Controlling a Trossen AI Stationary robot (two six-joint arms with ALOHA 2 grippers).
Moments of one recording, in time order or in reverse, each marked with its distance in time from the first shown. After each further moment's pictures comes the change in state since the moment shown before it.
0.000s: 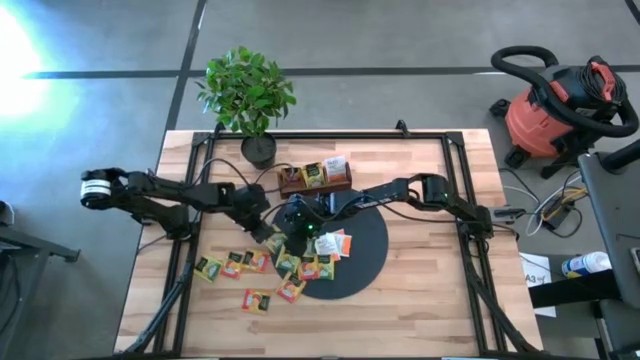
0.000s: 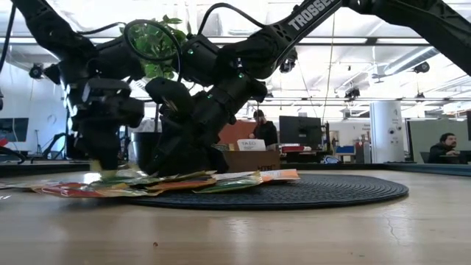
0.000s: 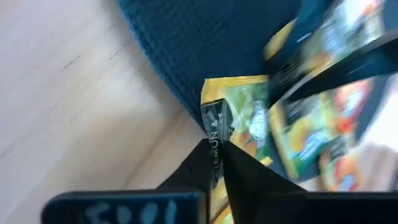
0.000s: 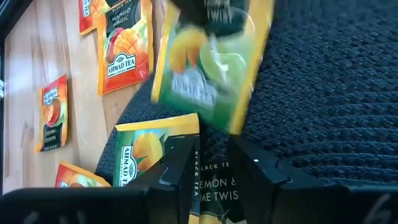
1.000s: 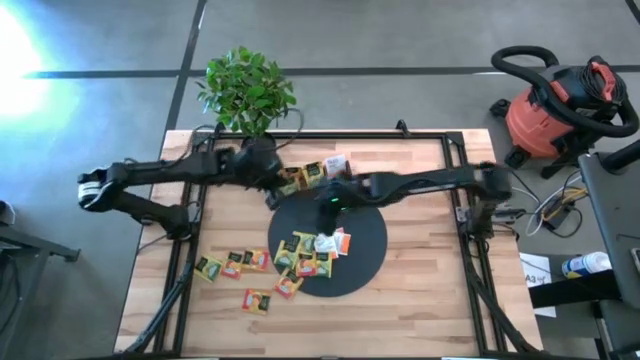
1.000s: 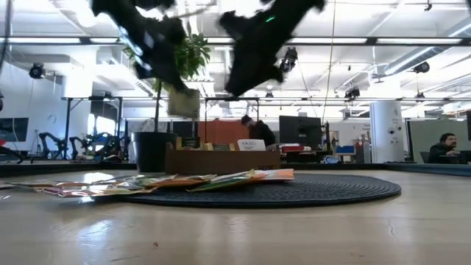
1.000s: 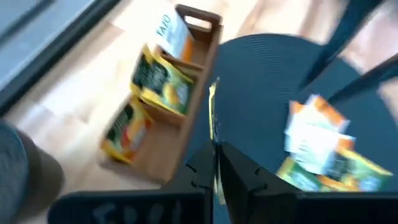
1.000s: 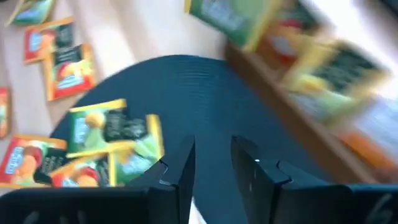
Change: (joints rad) left arm 0.078 0.000 0.554 -0.301 -0.396 0.466; right arm 0.022 -0.549 -0.226 -0.327 0.517 -0.148
